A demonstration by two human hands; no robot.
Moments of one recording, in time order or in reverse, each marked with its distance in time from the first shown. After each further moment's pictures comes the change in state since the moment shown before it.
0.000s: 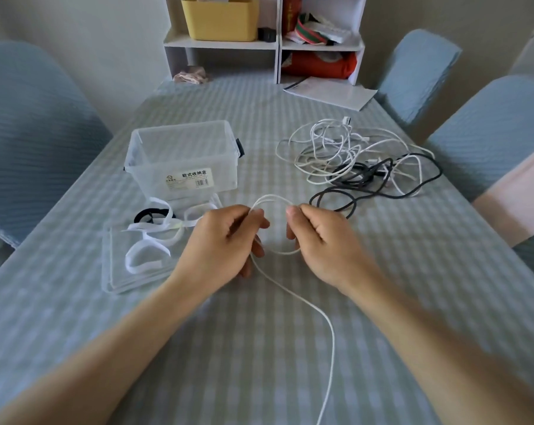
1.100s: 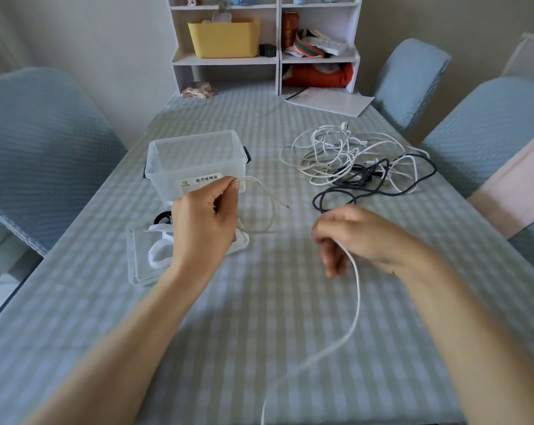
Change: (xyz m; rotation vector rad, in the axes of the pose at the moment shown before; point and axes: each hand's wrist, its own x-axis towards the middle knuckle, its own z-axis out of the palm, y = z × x) left_hand 0.008 -0.007 -0.026 0.189 0.396 0.361; right_hand -0.002 -0.021 -0.039 0.239 -0.384 0.447
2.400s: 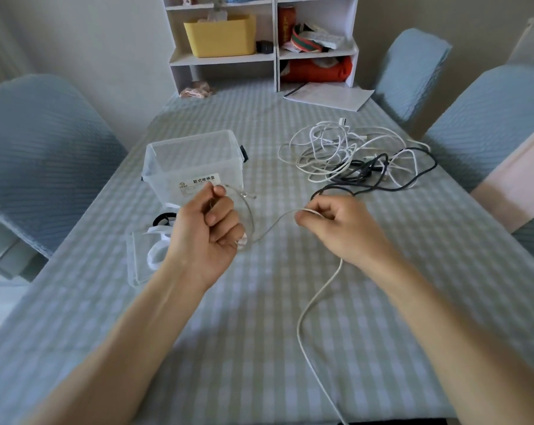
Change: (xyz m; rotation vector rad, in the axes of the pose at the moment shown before) left_hand 0.004 0.025 0.000 -1.215 -0.216 -0.865; right_hand 0.015 0.018 0.008 -0.074 0.384 -0.255
